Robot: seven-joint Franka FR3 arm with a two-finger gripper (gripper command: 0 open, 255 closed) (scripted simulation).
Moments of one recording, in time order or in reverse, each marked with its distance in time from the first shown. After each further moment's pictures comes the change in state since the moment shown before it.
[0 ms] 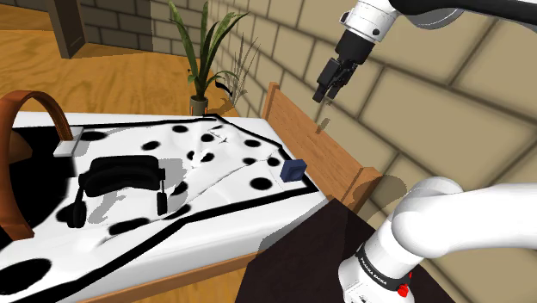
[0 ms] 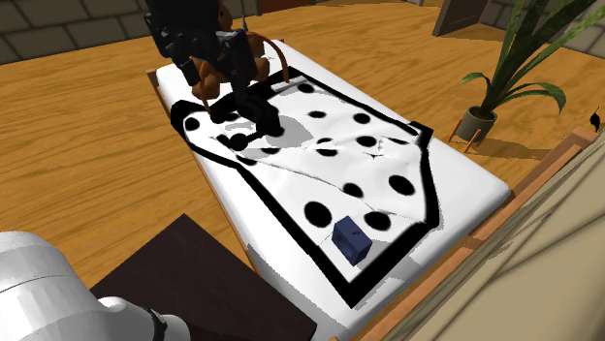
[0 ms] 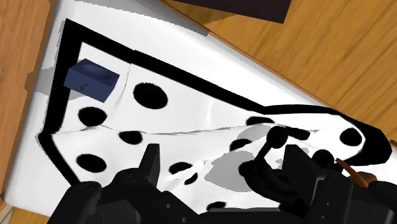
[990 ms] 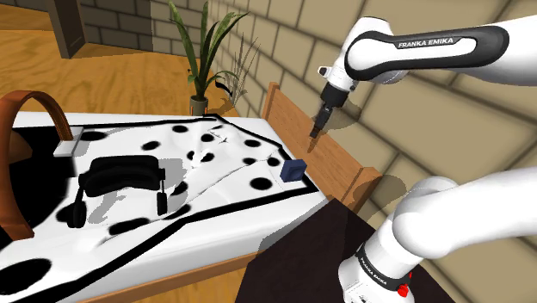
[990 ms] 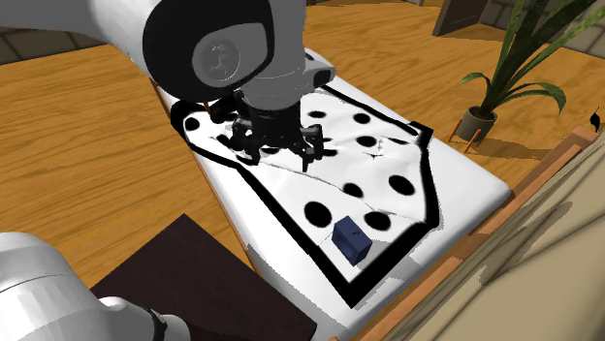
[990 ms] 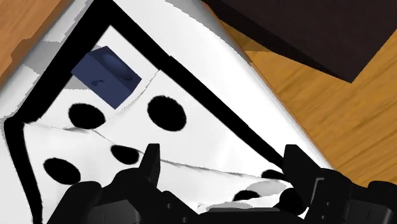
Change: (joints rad) arm 0.022 0.174 -0.217 -0.214 -0.136 0.320 -0.451
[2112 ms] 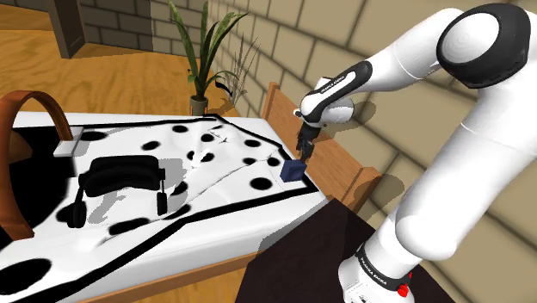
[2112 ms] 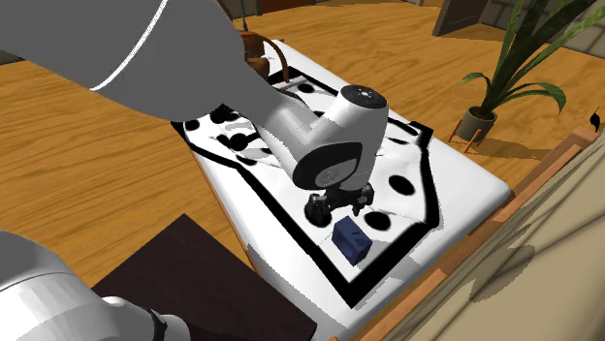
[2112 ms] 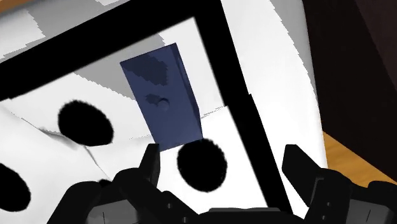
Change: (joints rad) arm 0.072 0.664 -0.241 0.107 0.103 0.475 -0.684
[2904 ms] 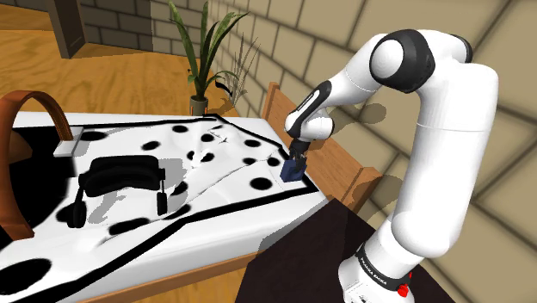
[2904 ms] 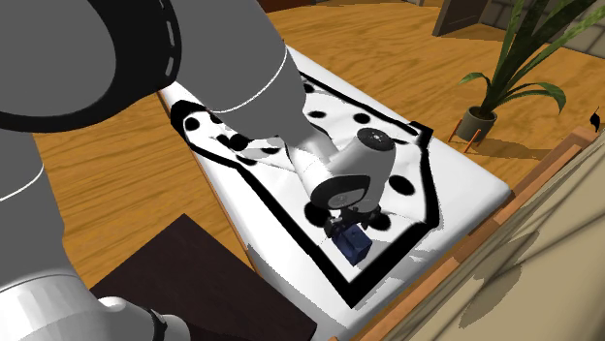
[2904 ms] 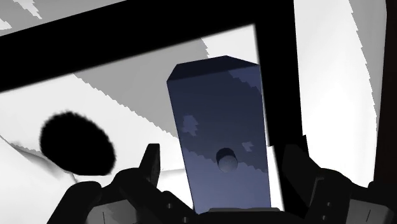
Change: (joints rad) arm -0.089 0.342 0.087 0.147 0.197 0.154 -0.307
